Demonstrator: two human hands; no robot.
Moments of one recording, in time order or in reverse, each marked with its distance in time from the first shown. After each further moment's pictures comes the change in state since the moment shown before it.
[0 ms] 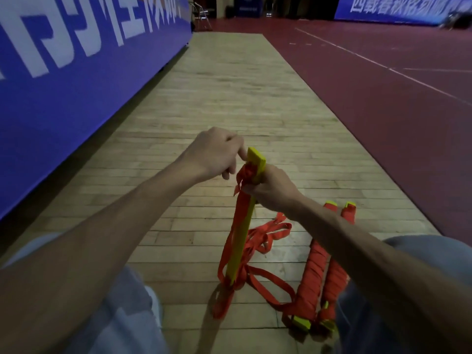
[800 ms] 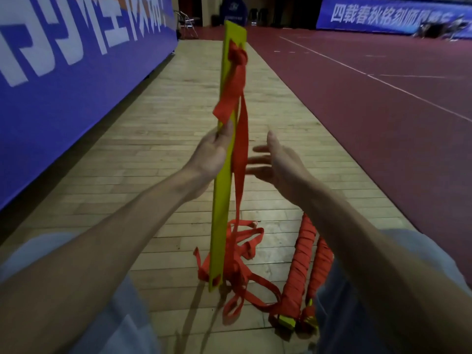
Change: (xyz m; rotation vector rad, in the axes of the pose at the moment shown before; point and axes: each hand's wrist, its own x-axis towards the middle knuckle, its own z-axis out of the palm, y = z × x) left_hand -0.002 0.026 0.038 -0.623 0.083 -0.021; right_hand -0.005 0.000 -0.050 0.619 0.136 0.225
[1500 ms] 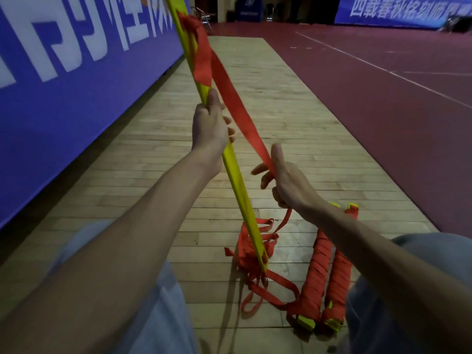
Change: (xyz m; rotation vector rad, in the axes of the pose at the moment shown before) left_hand 0.028 0.011 -0.035 -0.263 0.469 -0.053; right_hand -0.012 0.023 0.033 -0.379 -0.084 -0.211
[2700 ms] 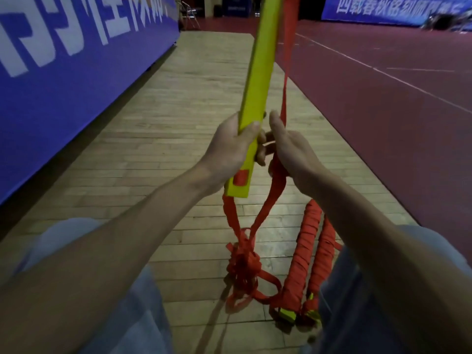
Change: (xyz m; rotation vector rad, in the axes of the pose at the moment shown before) left_hand -0.052 -0.016 0.029 0.148 -0.546 0.207; right_hand -0.001 -0.028 -0.050 0.108 0.150 0.052
